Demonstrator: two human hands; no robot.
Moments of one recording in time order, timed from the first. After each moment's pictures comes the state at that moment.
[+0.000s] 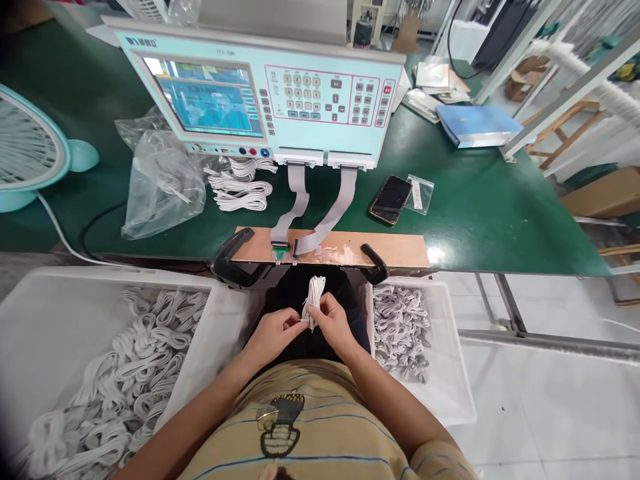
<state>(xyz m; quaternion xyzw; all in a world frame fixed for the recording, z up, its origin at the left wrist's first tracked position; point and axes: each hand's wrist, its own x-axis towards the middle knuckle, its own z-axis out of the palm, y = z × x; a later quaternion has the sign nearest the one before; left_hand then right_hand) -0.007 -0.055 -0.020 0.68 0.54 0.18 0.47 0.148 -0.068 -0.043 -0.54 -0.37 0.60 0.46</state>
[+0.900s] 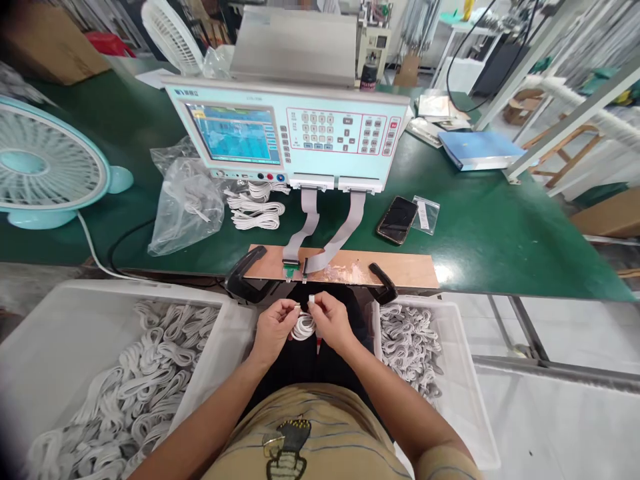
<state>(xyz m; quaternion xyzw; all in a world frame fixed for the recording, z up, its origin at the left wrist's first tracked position) 0.001 -0.025 -0.022 0.41 0.55 0.43 0.59 0.141 -0.027 -0.019 -0.55 -0.58 0.43 0.43</state>
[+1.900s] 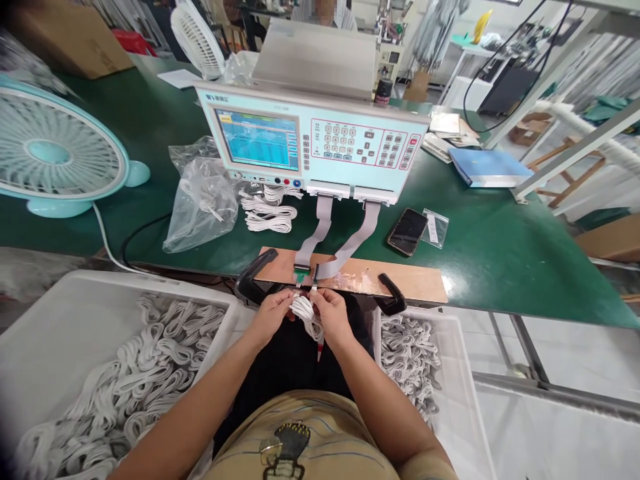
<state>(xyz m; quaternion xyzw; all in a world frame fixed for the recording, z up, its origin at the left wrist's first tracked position) -0.027 0.018 -0.016 0.47 0.49 0.40 0.62 0.111 0.007 -0.018 -0.53 -0.26 0.62 0.51</state>
